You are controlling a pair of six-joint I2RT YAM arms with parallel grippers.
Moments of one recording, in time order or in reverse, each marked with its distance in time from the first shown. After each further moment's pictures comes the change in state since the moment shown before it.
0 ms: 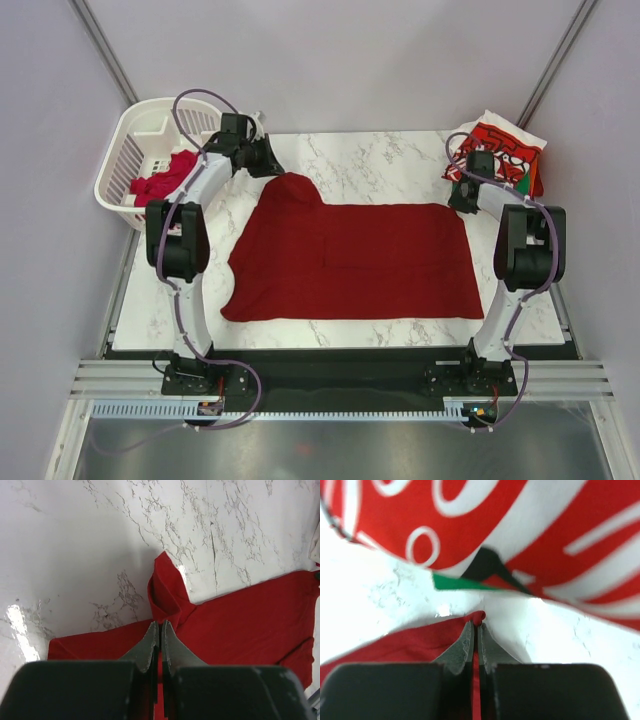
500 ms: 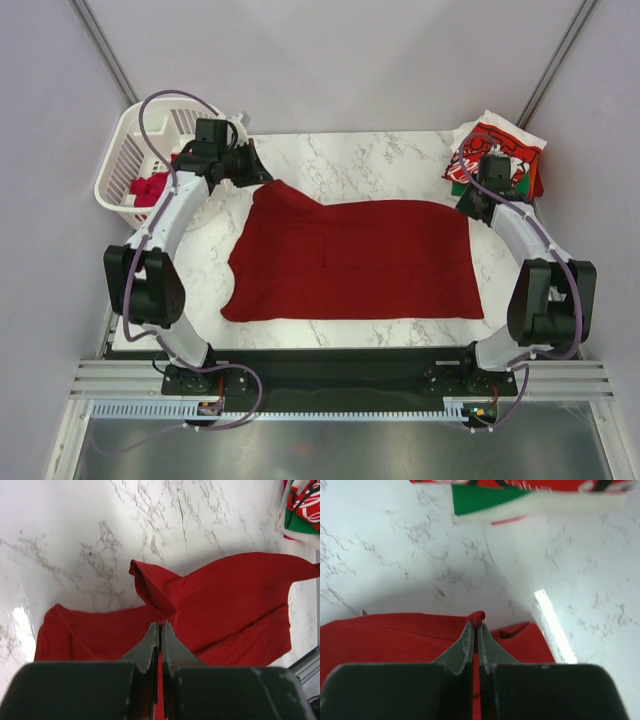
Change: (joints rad) left arm 0.000 -0.409 -0.249 -0.103 -0.010 0.006; right arm 0.021 -0.410 -0.187 -0.118 -0.006 0.038
